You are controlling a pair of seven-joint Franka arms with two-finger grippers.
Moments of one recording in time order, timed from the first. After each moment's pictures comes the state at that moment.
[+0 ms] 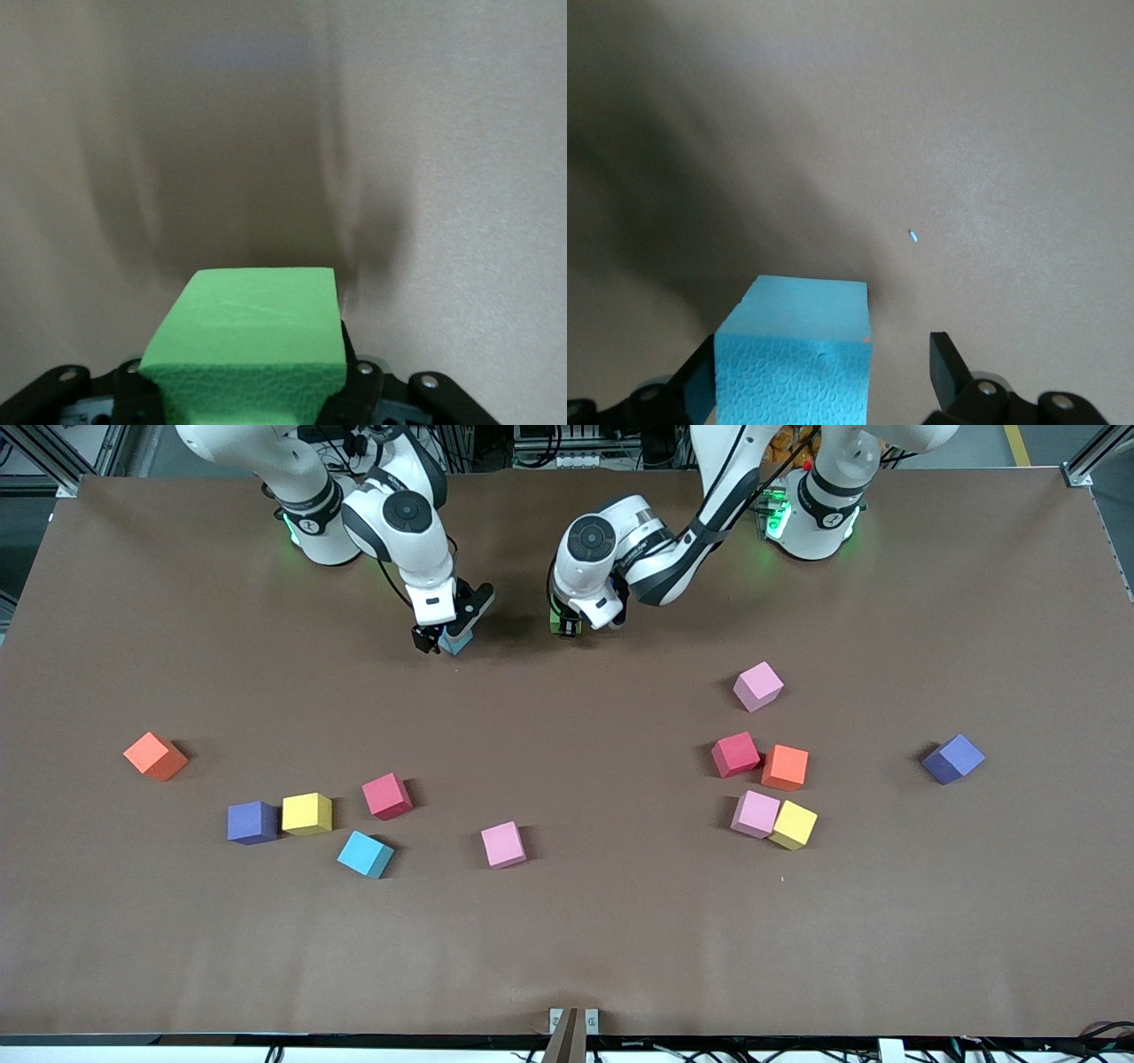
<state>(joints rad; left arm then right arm) -0.69 0.53 -0.43 -2.11 -0.13 2.61 -2.46 0.69 0.06 0.11 -2.72 -0.09 2.74 -0.10</state>
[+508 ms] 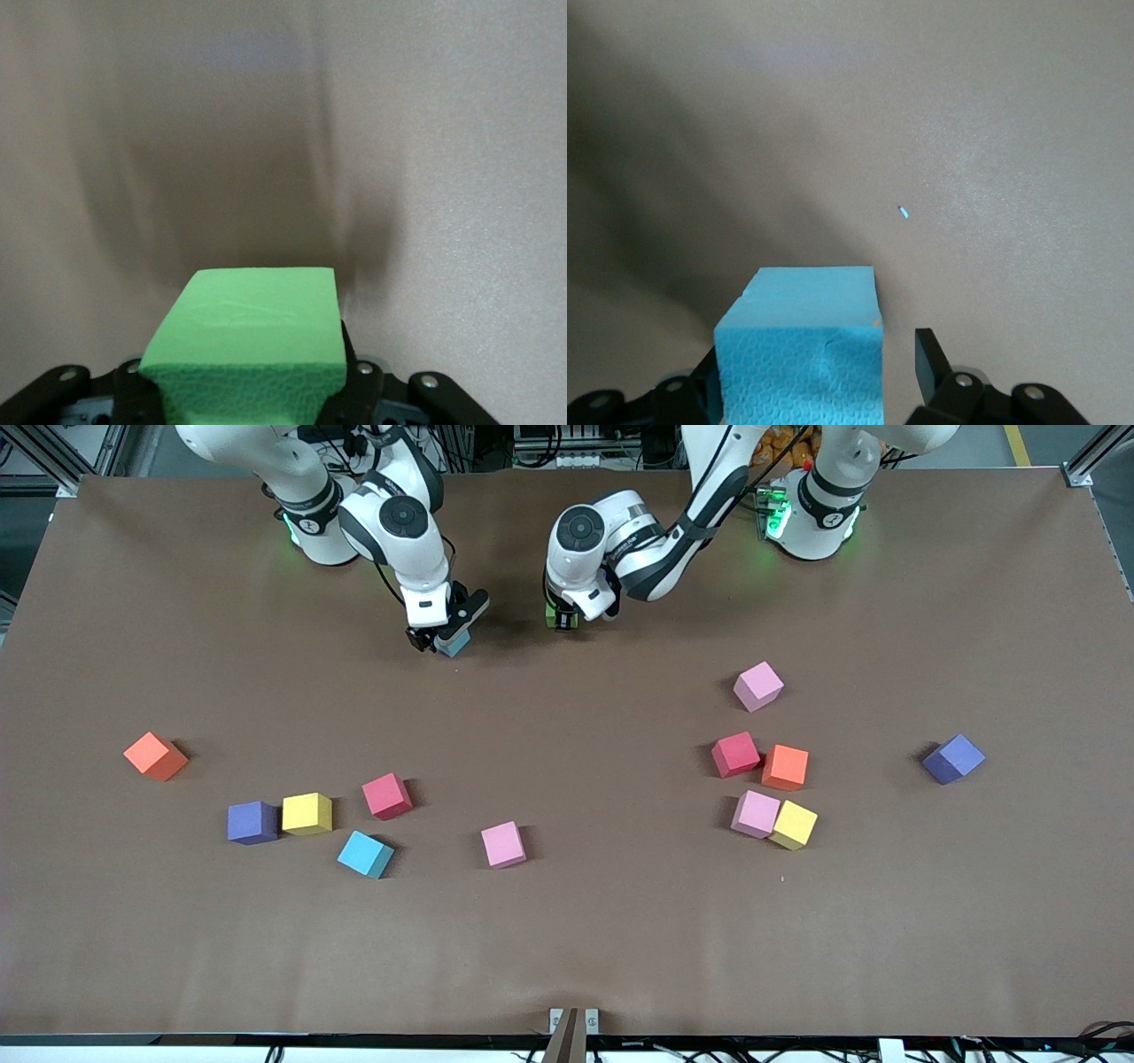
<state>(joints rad) -0.73 0.54 -0.43 -2.11 -0.06 2.60 -2.54 0.68 0.06 0.11 -2.73 -0.09 2.75 -0.03</state>
